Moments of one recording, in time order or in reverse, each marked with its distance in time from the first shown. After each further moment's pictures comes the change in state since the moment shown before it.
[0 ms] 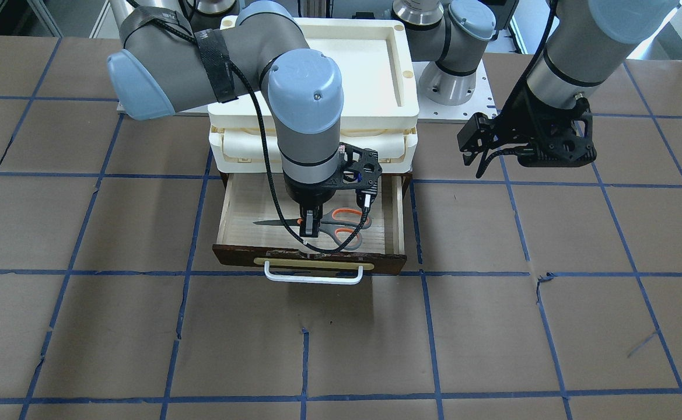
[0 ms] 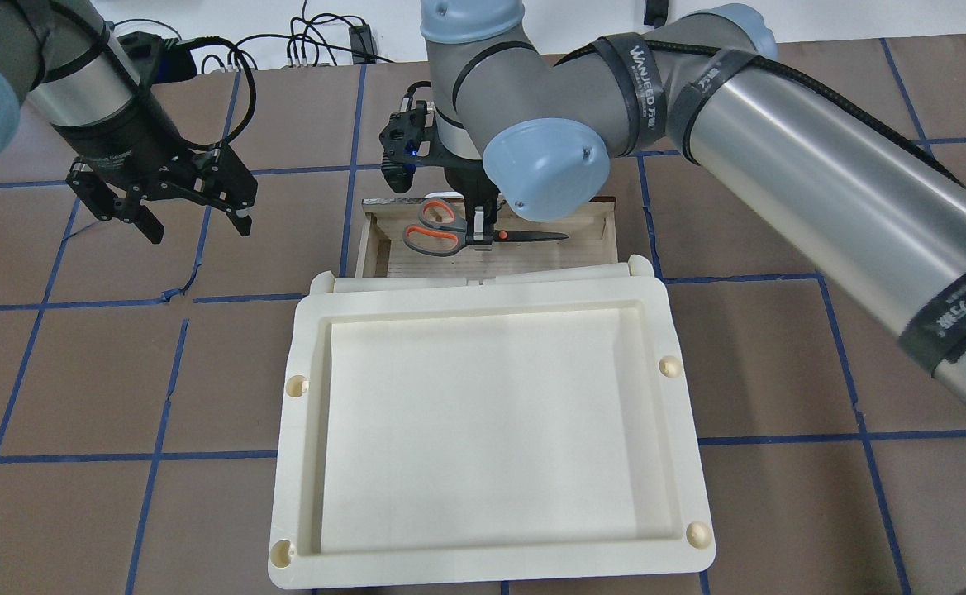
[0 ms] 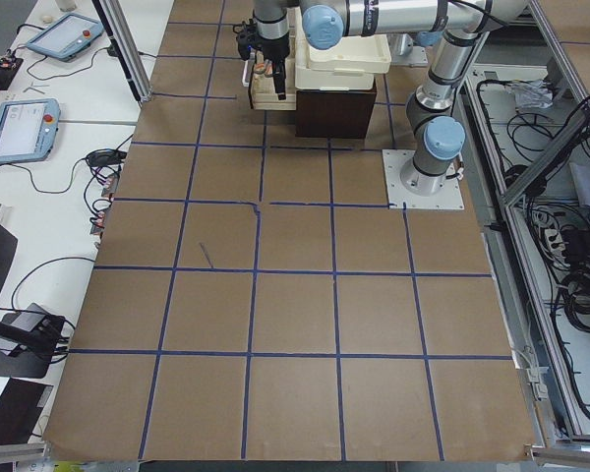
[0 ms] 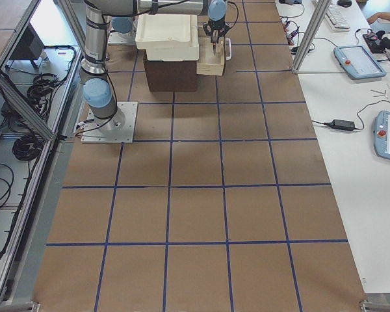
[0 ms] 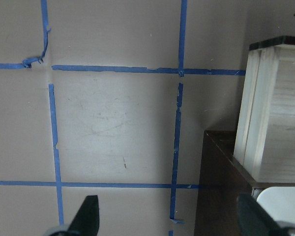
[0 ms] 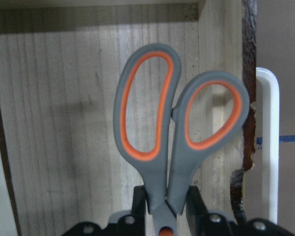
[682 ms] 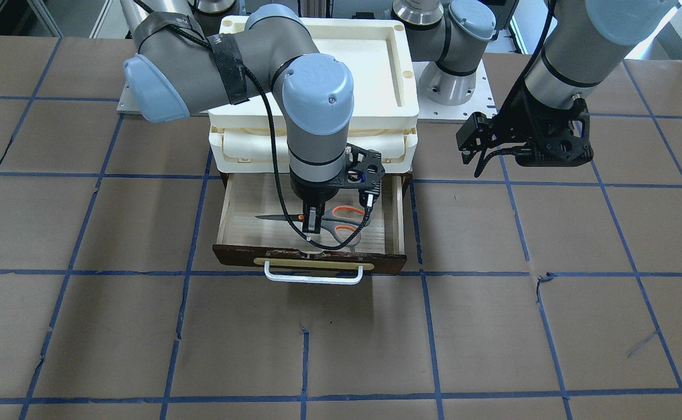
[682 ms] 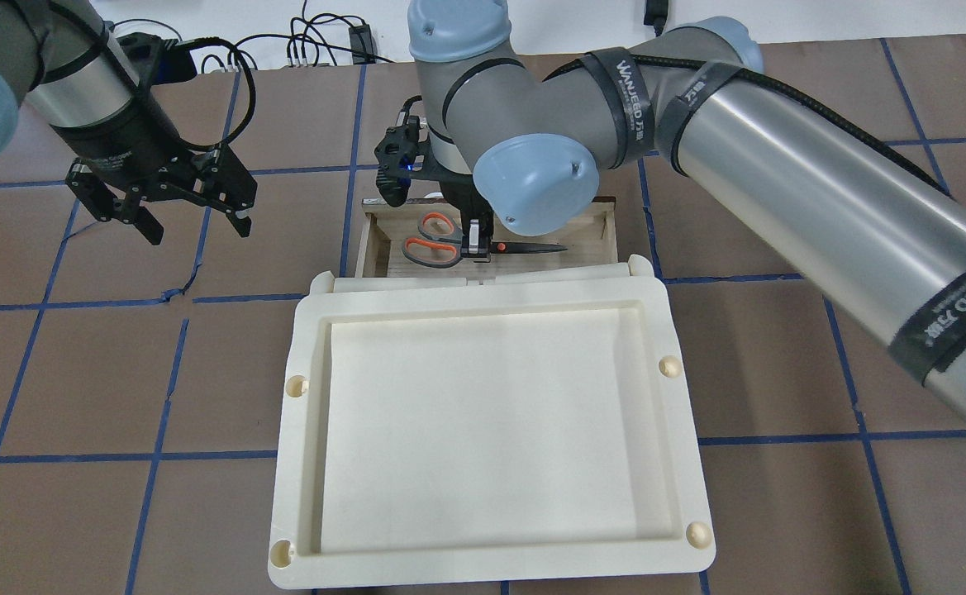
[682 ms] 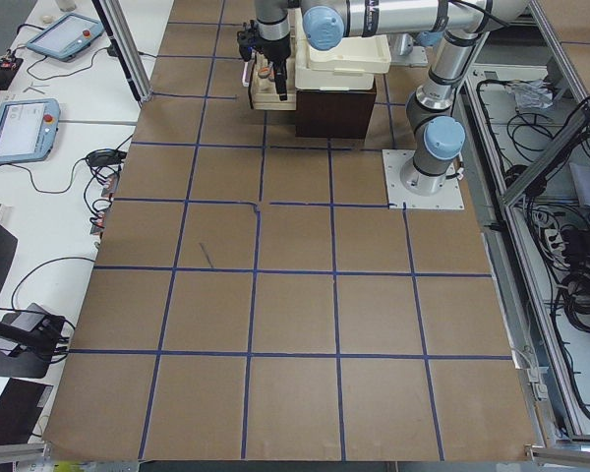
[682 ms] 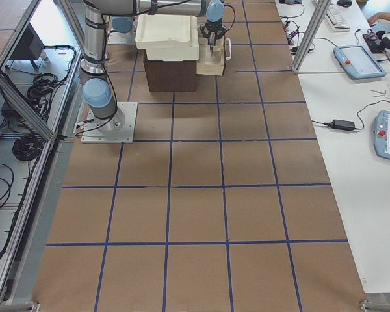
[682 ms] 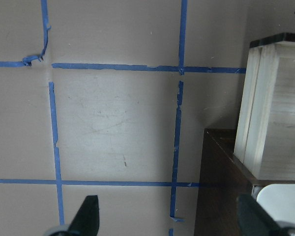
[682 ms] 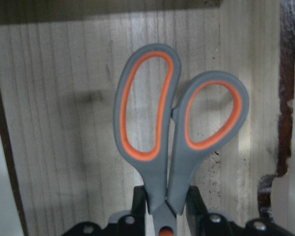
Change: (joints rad) left arm 0.000 0.003 -0.018 -0.004 0.002 0.000; right arm 0.018 0.002 0.030 -0.004 -0.031 0.021
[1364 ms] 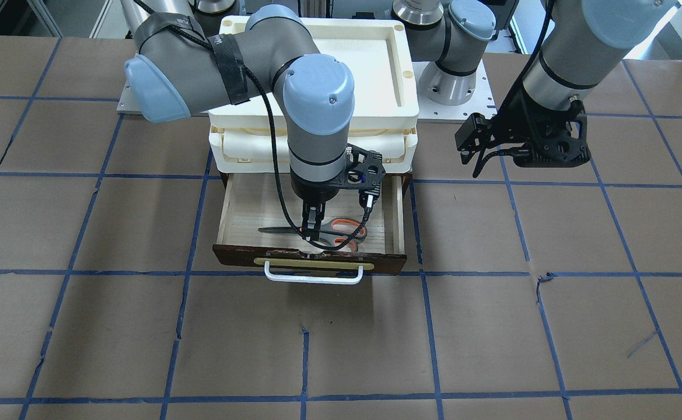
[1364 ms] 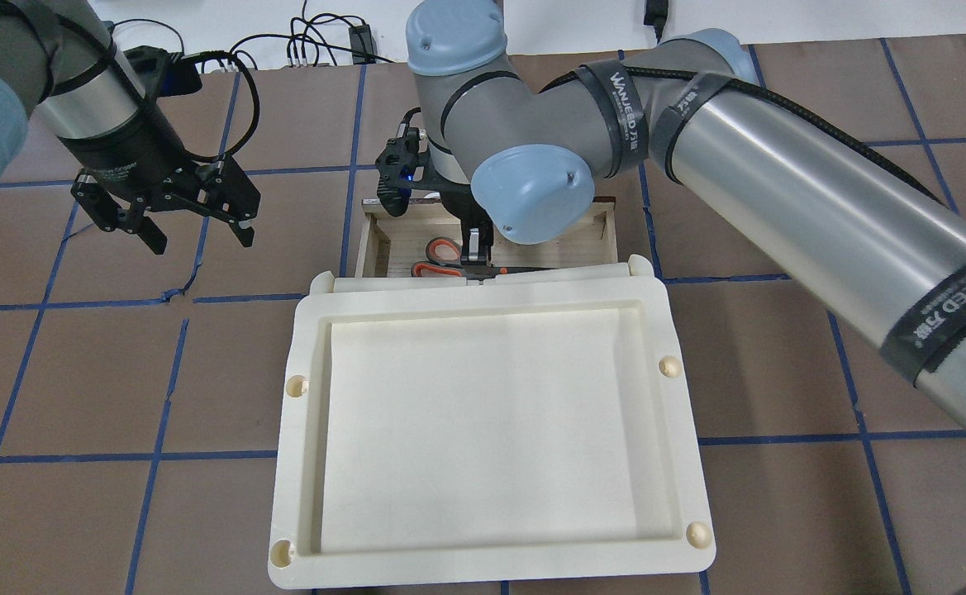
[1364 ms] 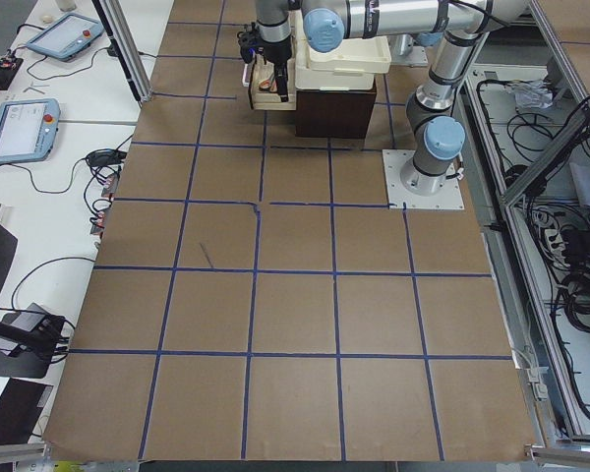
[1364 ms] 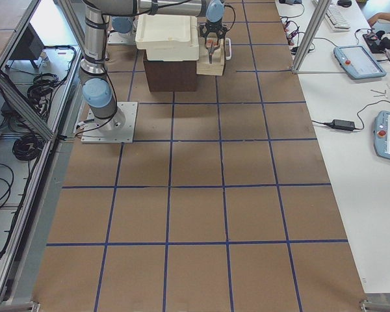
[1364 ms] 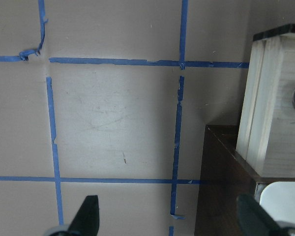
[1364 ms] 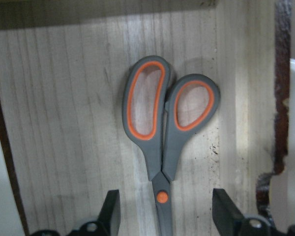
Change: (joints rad) left arm 0.000 0.002 -0.002 0.004 0.000 0.001; right arm -0.001 -0.010 -0.007 0.002 0.000 0.032
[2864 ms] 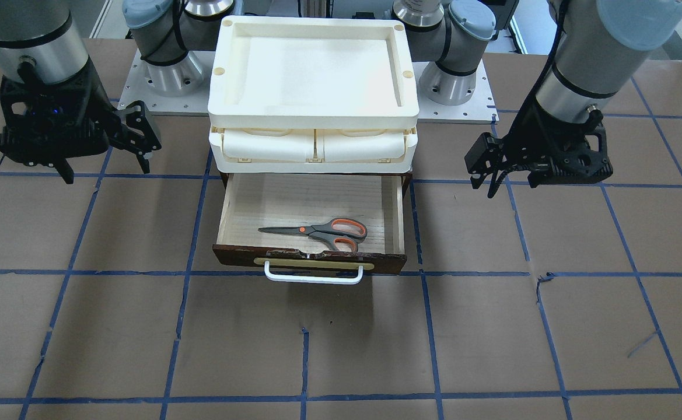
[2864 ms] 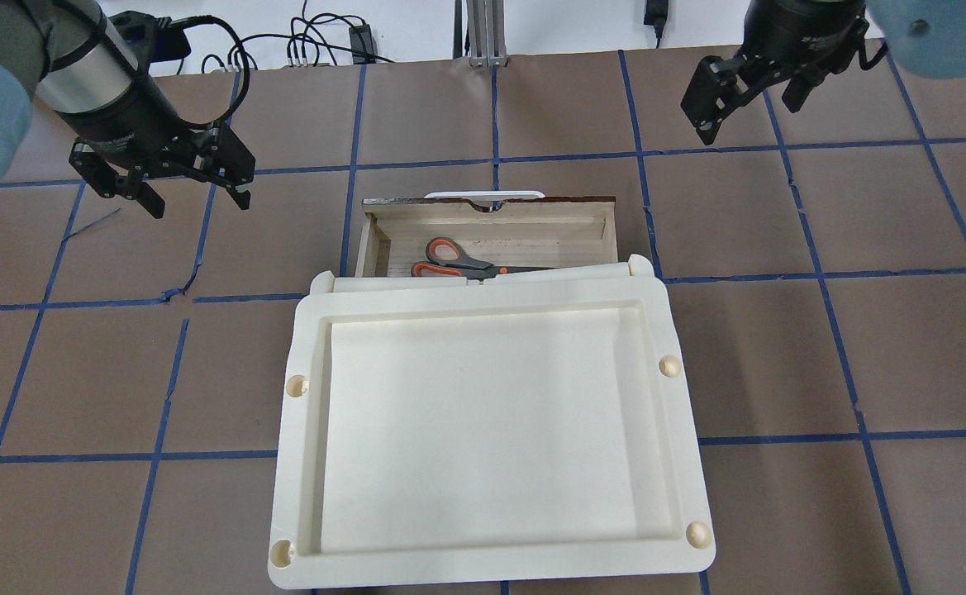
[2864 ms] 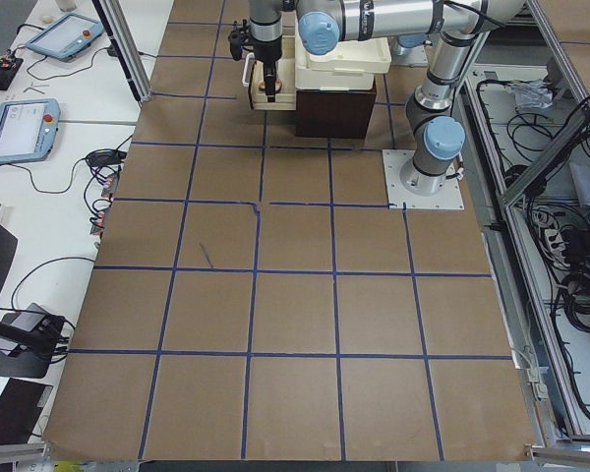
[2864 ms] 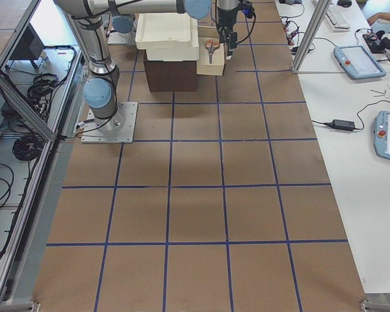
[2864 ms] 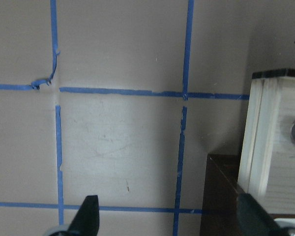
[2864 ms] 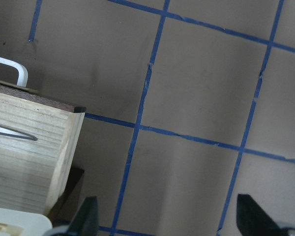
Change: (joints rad) left arm -0.001 -0.052 0.025 0.156 -0.012 -0.004; right arm -0.425 -0.305 -0.004 0.221 -0.052 0.823
